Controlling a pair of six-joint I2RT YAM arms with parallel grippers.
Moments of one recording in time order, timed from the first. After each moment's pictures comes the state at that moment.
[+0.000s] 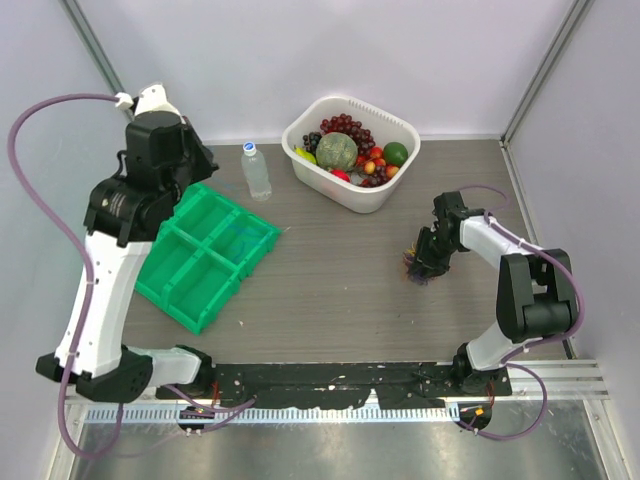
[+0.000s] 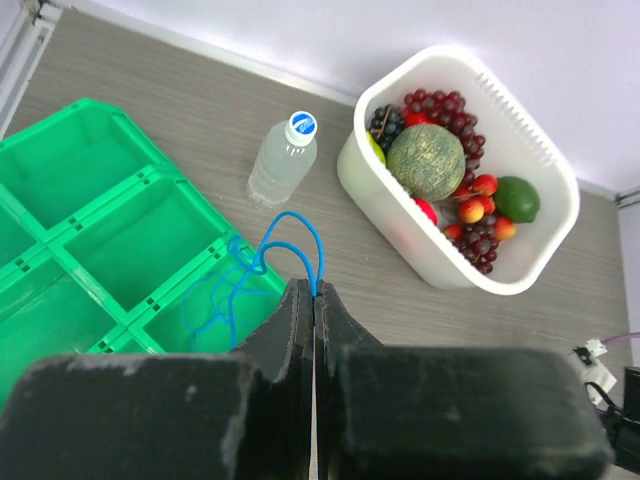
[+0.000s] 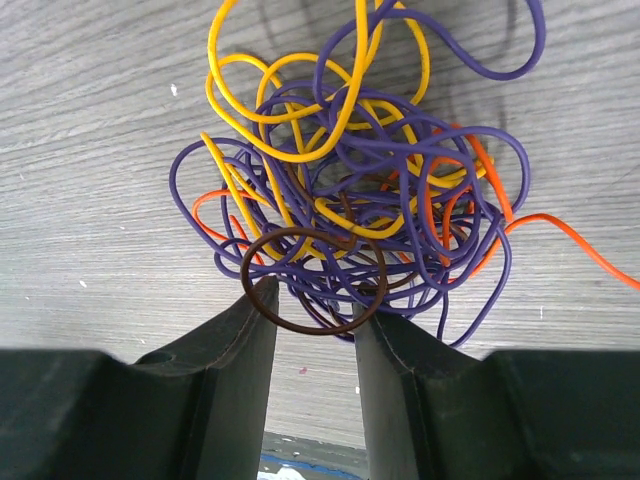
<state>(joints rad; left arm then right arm) -0.39 1.31 1.89 -0.98 -0.37 -0.52 0.10 1.57 0.93 -0.69 -0.20 0.44</state>
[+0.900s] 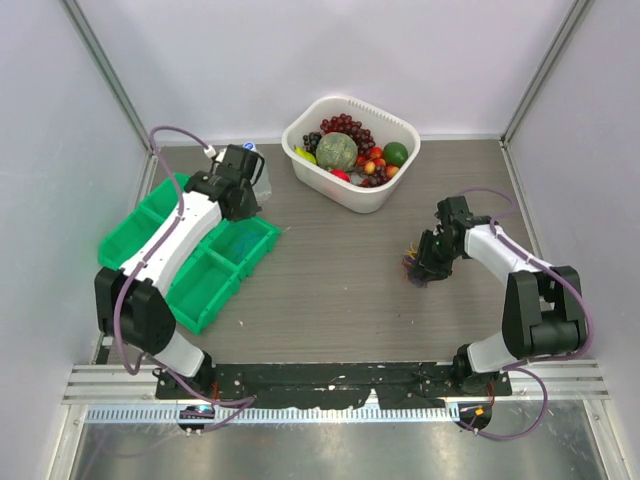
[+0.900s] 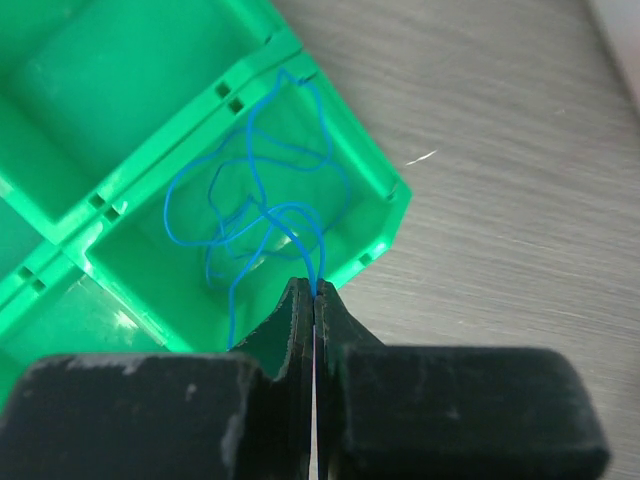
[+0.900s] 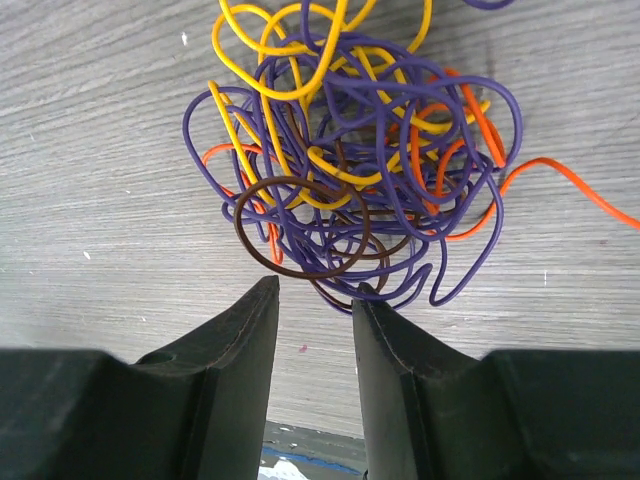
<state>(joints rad) -0.38 1.54 1.47 -0.86 -0.31 -0.59 0.10 1.48 0.89 -0.69 -0.22 0.44</state>
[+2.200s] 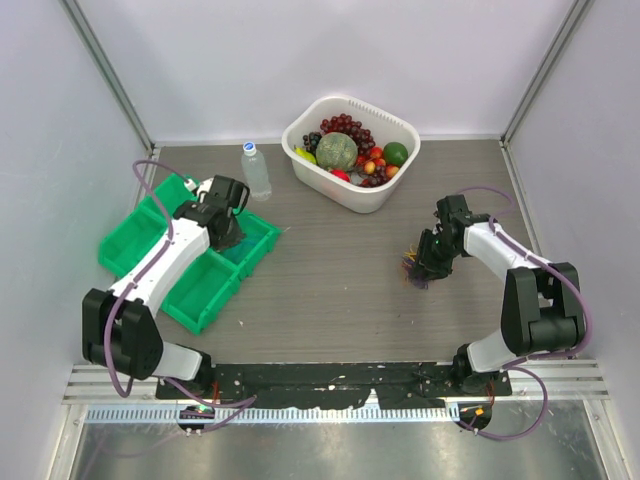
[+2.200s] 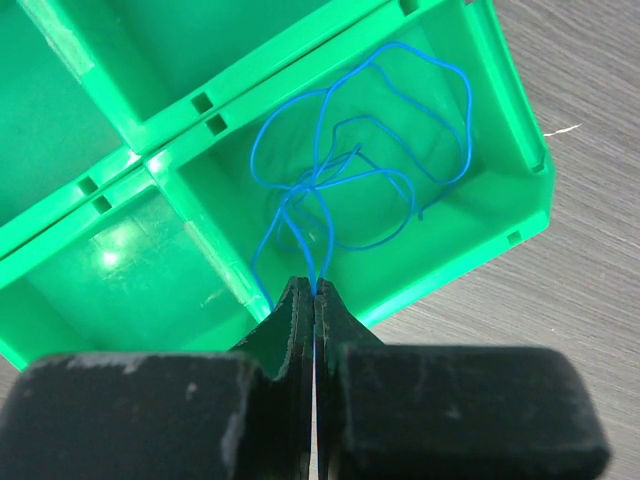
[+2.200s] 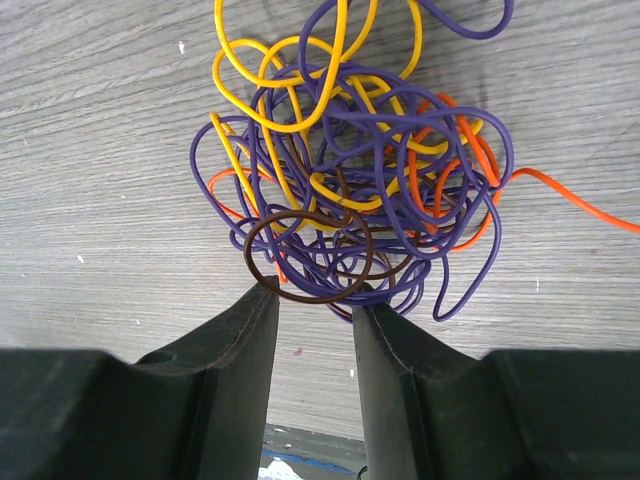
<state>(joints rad) -0.32 1.40 1.14 -0.83 -0.35 -0.70 0.10 1.50 0.90 -0.70 -0.21 0.42</state>
